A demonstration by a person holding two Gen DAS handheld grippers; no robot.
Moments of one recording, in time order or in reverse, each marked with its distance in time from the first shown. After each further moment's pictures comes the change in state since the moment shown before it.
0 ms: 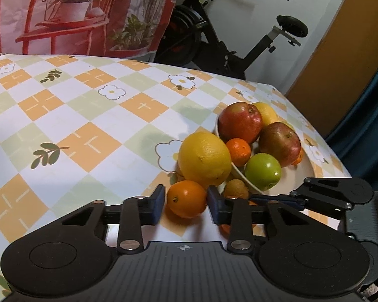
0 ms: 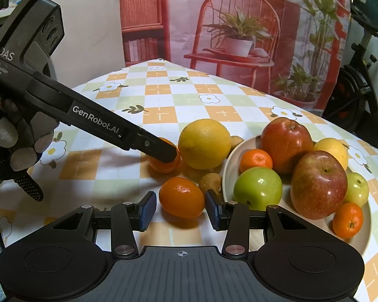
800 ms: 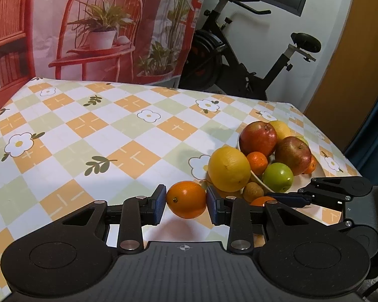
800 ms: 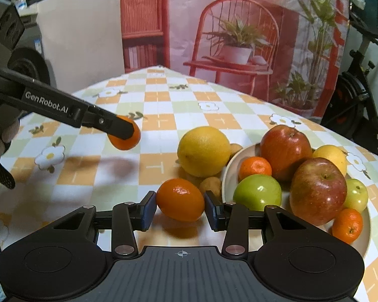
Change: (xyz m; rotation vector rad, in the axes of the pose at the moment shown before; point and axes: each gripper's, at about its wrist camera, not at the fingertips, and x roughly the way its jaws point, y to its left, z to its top) left arm -0.050 0.003 -0.010 0.018 -0.116 0.138; right arm -0.002 0.000 -0.002 -0.001 -0.053 -0.008
